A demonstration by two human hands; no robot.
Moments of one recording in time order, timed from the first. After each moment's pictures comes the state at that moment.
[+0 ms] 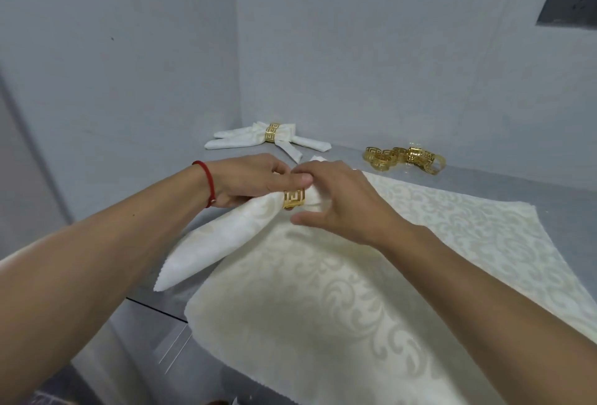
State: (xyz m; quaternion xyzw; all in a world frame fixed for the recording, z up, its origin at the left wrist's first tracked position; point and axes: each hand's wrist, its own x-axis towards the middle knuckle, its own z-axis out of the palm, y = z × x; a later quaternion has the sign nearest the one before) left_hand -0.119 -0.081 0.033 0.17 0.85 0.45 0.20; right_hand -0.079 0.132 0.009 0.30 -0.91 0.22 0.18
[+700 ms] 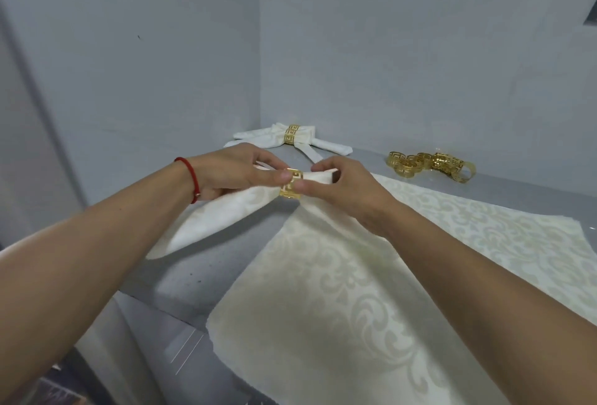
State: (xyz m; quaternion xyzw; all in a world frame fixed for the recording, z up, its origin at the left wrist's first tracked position) left_hand -0.137 -0.140 0.032 0.16 0.87 0.46 0.13; right_hand -0.118 0.095 0.012 0.11 -0.87 0.48 0.00
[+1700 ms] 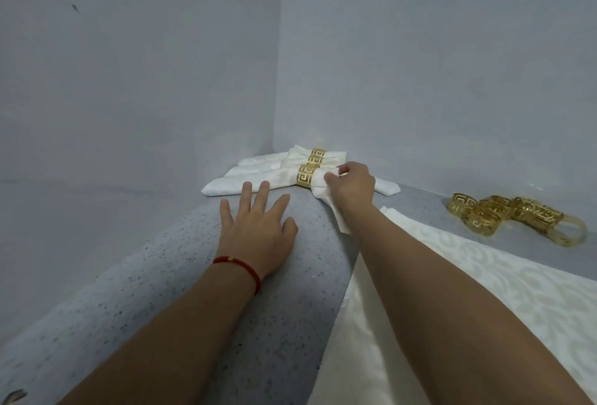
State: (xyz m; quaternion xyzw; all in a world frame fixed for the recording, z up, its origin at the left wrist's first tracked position) left_hand -0.283 -0.139 -0.079 0.01 0.99 0.11 -0.12; right_hand -0.397 0.021 -0.050 -0.08 -0.86 0.46 0.19
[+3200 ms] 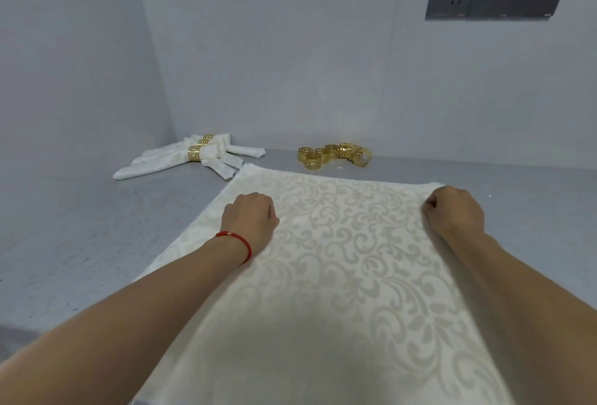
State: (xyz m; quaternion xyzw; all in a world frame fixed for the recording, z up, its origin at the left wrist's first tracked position) left_hand -0.127 0.068 -0.044 0.11 0.98 0.14 -0.13; right_hand -0.085 0.426 -0.047 -0.25 -0.94 0.10 0.21
